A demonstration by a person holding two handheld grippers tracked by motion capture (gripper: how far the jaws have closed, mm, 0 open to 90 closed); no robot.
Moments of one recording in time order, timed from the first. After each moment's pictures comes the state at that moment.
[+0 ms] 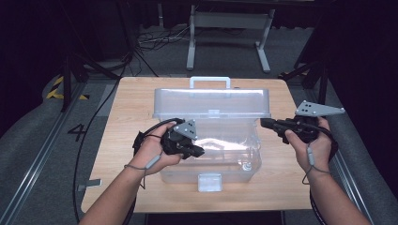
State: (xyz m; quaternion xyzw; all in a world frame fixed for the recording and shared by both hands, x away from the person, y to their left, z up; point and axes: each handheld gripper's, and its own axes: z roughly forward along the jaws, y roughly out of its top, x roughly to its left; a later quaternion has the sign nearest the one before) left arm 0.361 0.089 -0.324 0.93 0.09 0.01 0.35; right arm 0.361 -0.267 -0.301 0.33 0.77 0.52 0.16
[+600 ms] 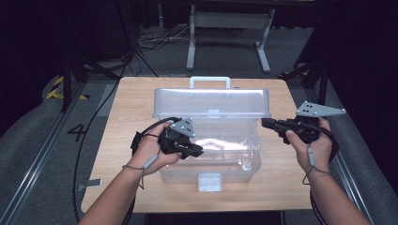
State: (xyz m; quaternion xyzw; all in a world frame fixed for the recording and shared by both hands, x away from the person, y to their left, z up) left arm 0.362 0.095 -0.322 0.92 0.11 0.00 0.36; right arm 0.361 -0.270 -0.302 0.33 0.77 0.52 0.16
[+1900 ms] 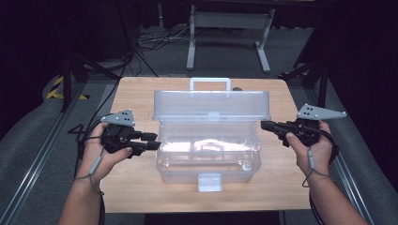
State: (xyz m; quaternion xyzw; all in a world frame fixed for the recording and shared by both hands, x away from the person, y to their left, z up) left arm 0.346 0.219 -0.306 0.86 0.27 0.03 0.44; right arm 0.355 -0.269 -0.305 0.33 0.76 0.53 0.15
